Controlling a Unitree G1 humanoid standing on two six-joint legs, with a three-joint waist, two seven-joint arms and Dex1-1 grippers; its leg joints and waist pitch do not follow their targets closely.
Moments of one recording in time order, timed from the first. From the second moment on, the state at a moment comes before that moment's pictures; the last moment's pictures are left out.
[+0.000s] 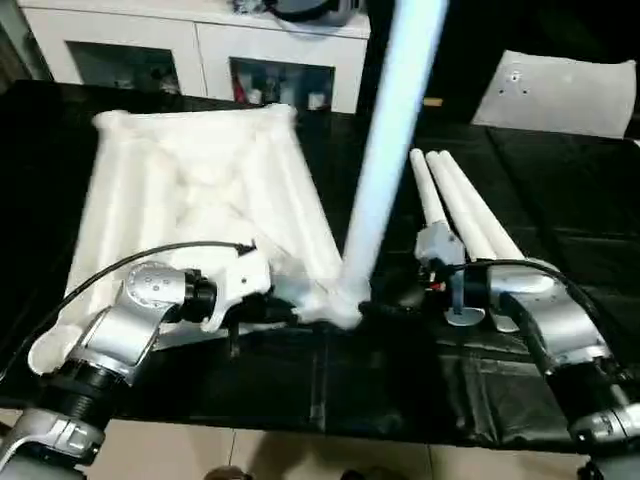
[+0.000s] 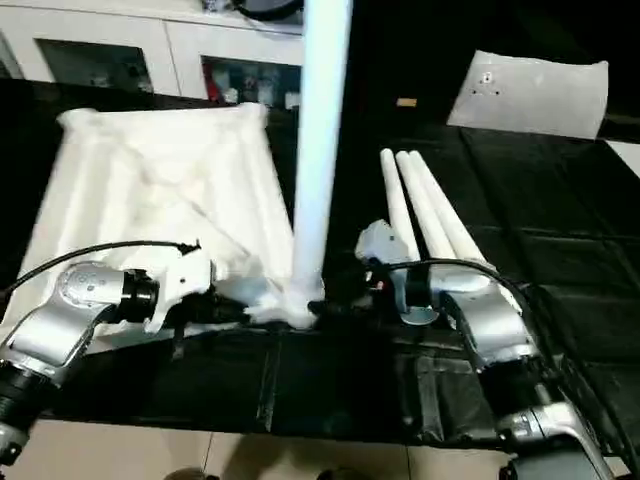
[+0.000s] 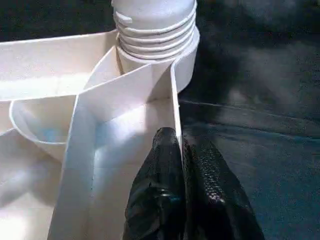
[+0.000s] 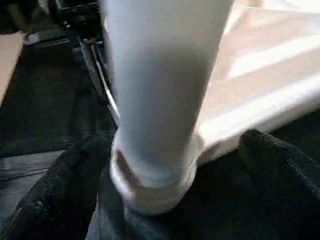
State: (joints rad) left arm -0.43 0.54 -0.30 0.29 -0.05 0.08 -1.27; right arm -0.48 -0.44 0.21 0.39 0.18 0.09 1.21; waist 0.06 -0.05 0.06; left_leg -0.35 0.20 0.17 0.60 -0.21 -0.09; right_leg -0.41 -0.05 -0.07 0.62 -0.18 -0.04
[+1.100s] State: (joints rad) left arm -0.46 0.49 -0.29 0.35 -0.04 0.12 -1.21; right arm -0.45 -0.34 0.19 0.47 0.20 0.13 1.16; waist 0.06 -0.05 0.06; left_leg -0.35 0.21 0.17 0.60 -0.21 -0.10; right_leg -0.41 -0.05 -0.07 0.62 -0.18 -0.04
